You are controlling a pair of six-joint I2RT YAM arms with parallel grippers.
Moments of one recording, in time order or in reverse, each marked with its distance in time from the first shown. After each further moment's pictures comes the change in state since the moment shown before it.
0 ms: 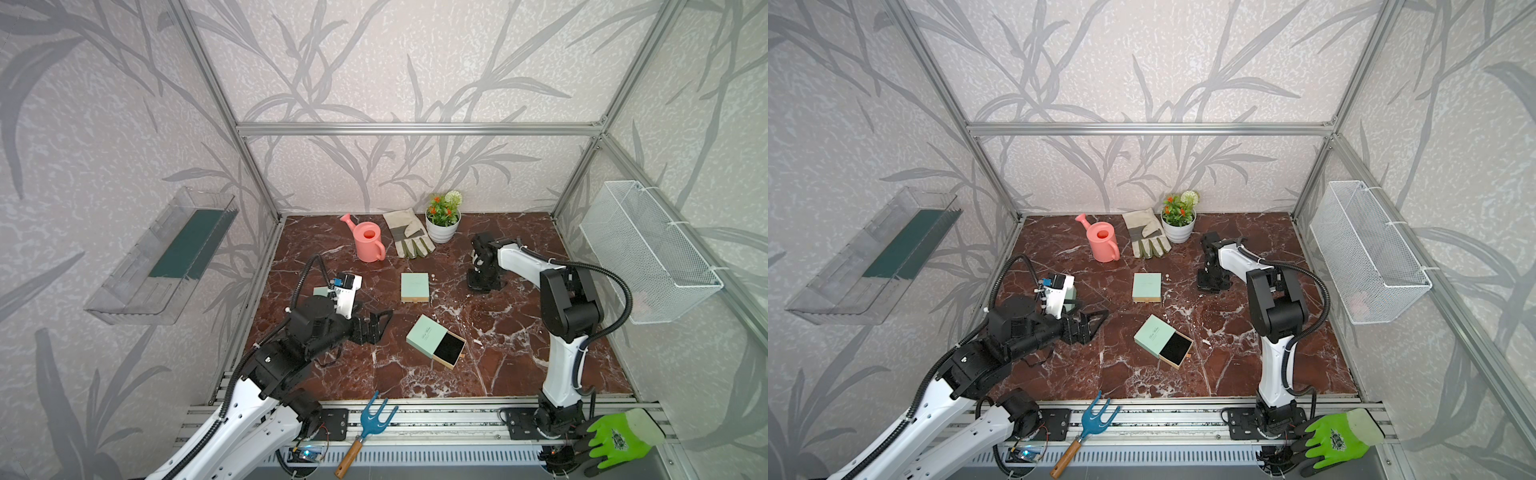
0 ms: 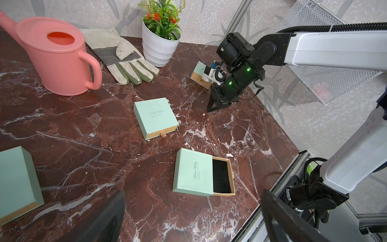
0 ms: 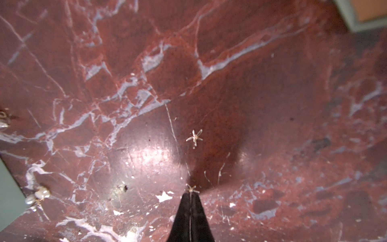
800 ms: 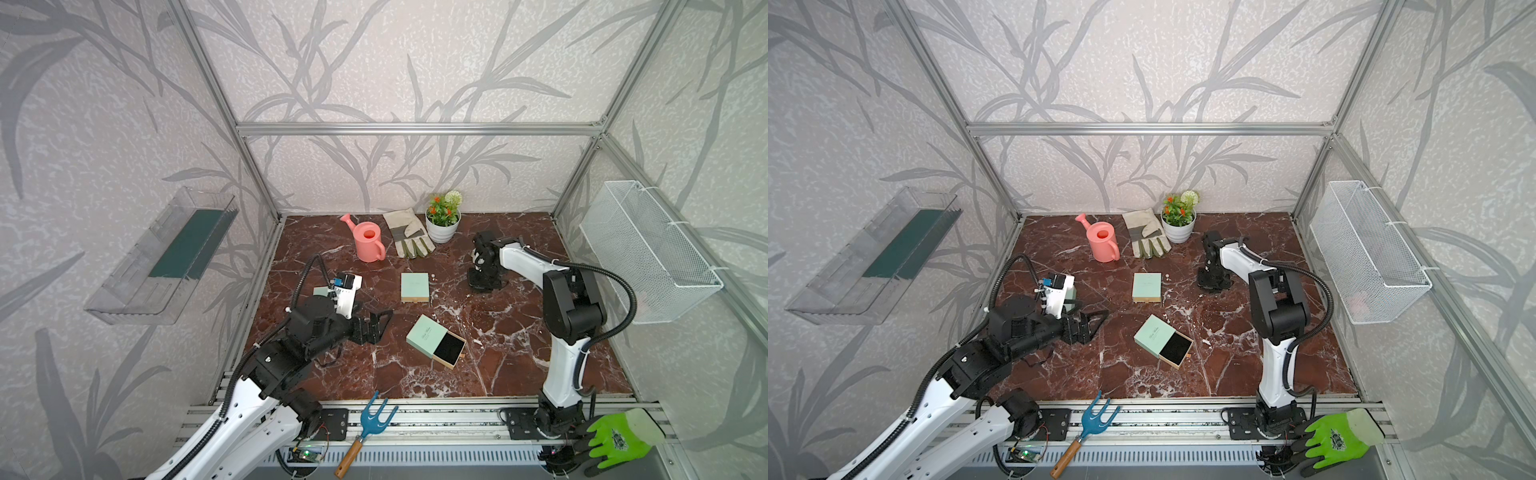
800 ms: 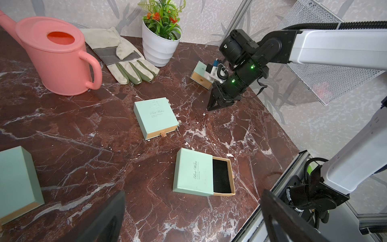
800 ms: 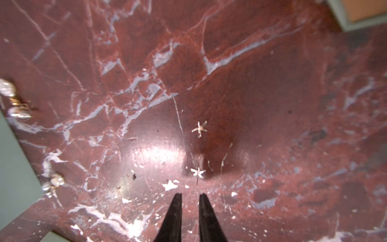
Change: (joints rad) left arm 0.000 0.004 0.000 0.000 0.000 0.000; right arm -0.003 -0.051 -0.006 -0.012 -0.028 0.003
